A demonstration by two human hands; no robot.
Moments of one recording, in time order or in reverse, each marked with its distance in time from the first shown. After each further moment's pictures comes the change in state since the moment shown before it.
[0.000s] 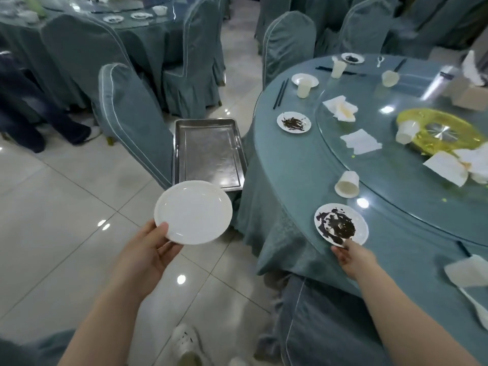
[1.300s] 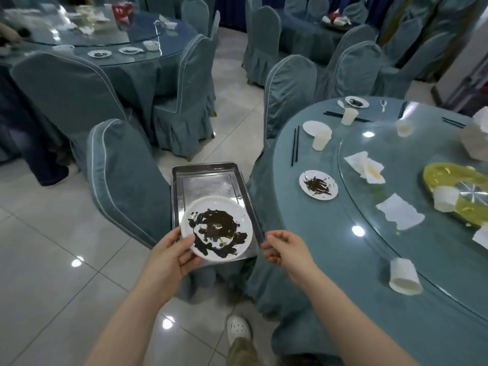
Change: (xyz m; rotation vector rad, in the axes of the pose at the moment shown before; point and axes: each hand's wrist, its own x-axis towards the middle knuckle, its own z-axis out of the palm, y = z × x) left_hand 0.246 0.127 0.030 0.076 -0.178 -0.041; right_hand -0.085 -0.077 0.335 -0.317 -0.538 -0.403
